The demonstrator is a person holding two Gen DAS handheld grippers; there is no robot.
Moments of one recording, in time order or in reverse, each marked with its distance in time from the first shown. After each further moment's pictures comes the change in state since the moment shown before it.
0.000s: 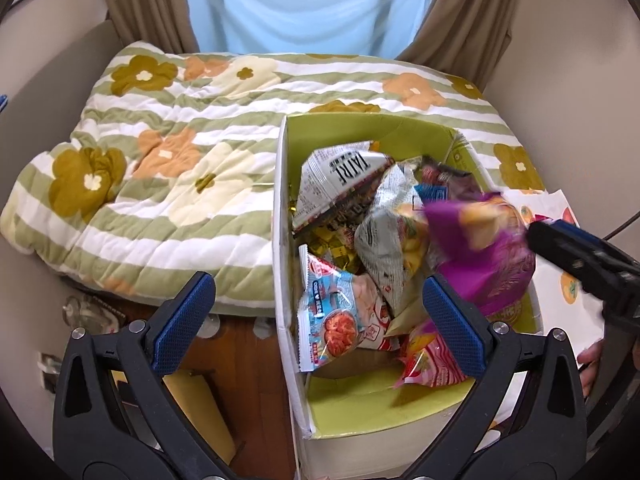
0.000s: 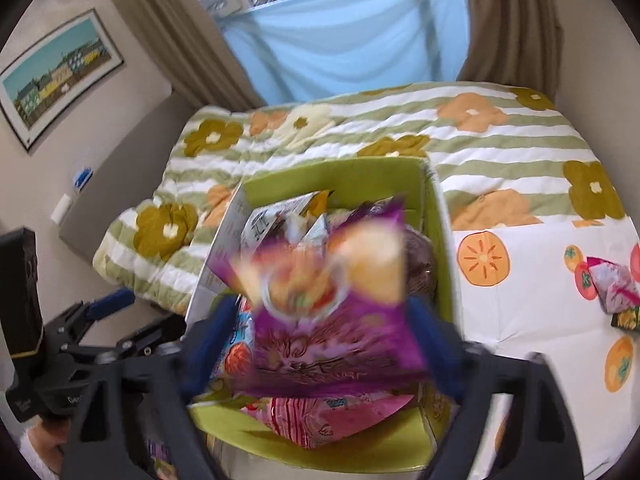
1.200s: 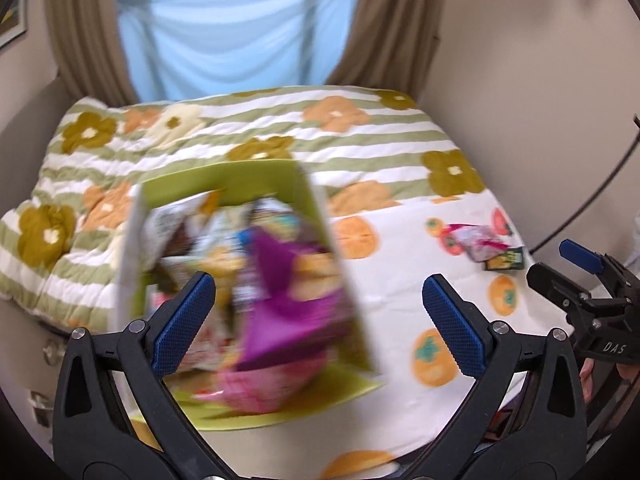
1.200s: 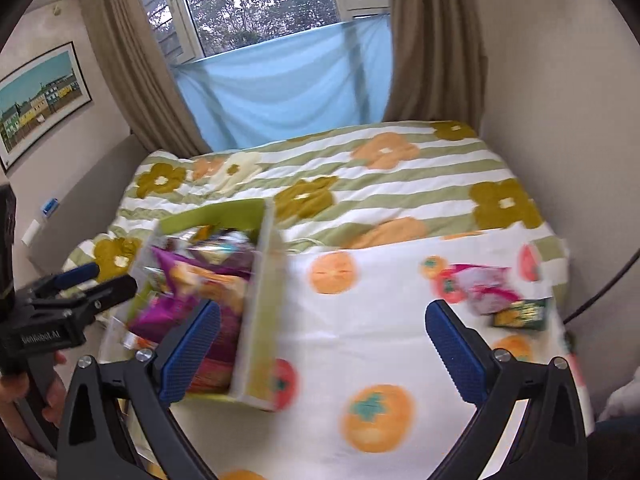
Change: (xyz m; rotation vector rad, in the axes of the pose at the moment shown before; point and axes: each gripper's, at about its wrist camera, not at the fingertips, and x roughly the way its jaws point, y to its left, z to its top) left arm -0.041 -0.206 0.008 0.143 -0.108 -0.118; right arm -0.129 -0.145 -0.022 -0.023 -0.119 -0.201
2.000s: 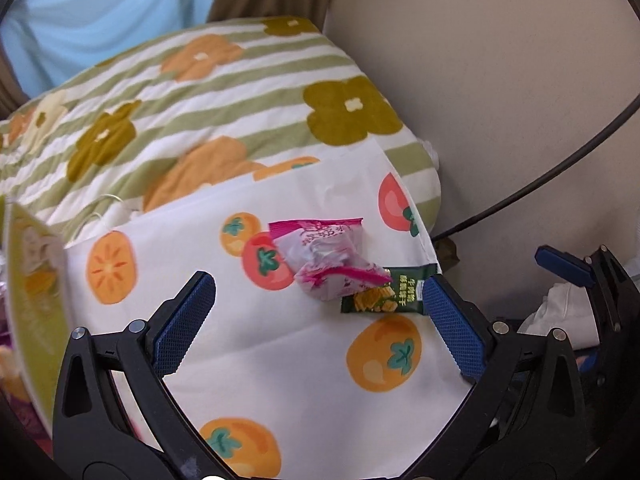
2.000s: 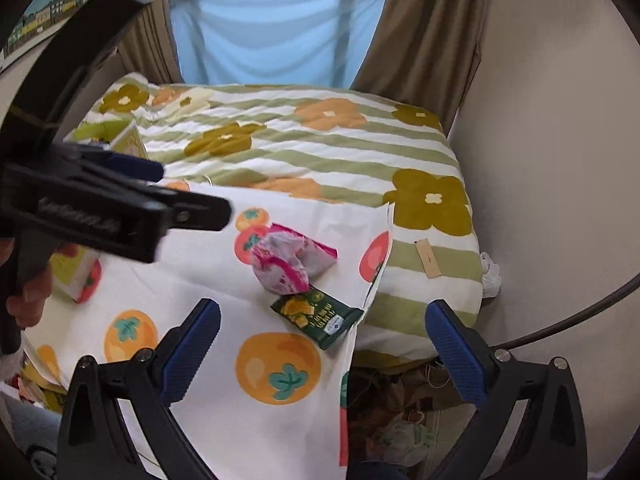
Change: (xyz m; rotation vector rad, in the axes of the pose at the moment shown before) left arm 0.209 -0.267 0.041 0.117 0.267 -0.194; right arm 0.047 -0.210 -0.019 -0.275 0.155 -0.085
